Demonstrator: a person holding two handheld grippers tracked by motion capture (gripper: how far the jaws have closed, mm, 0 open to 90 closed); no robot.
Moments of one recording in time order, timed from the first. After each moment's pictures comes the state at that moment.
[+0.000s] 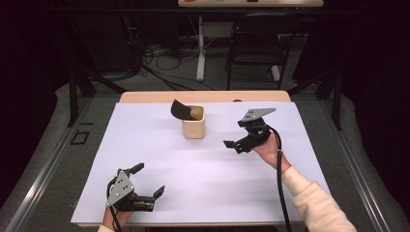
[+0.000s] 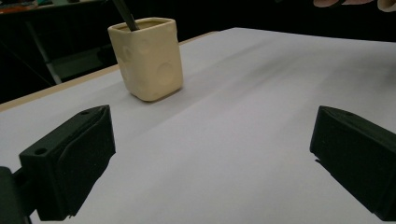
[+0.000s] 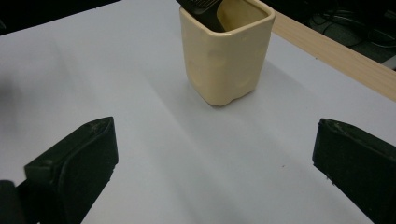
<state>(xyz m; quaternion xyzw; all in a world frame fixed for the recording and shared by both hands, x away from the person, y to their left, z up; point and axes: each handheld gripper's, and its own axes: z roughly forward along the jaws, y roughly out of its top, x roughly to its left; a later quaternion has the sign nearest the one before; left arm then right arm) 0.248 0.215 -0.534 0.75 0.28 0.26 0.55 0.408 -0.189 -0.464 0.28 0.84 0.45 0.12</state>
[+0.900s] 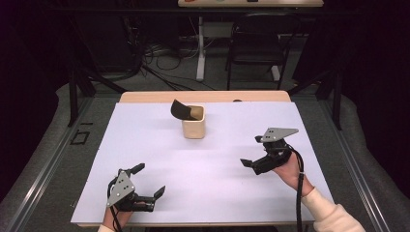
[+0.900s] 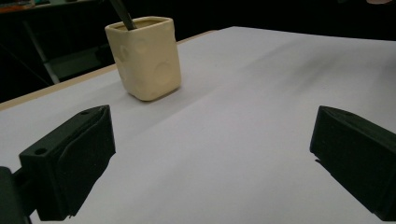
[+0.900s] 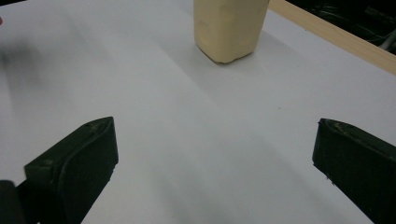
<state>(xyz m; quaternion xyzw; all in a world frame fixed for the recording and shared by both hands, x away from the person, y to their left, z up) 0.248 0.214 -0.534 0.75 0.28 0.26 0.55 0.345 -0.231 -0.468 0.28 0.84 0.44 0.15</state>
